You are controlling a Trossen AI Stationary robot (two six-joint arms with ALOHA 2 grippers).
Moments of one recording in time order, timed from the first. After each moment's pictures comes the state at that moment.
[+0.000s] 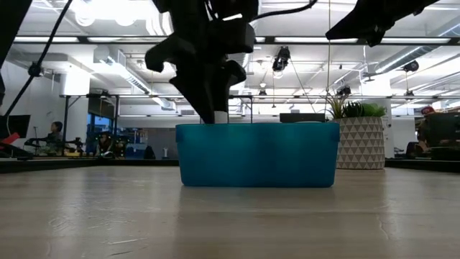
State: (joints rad) left arm -0.07 1.88 1.51 -0.84 0.00 0.40; right arm 0.21 0.76 0.63 -0.25 0.60 0.18
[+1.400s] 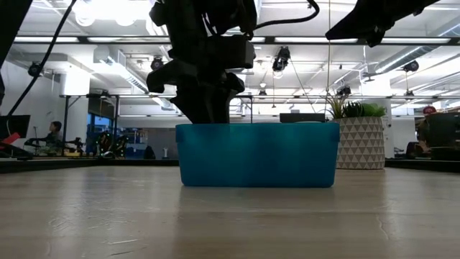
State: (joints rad) left arm -0.07 1.90 1.42 -0.72 -0.06 0.37; right arm 0.21 0.76 0.63 -0.25 0.60 0.19
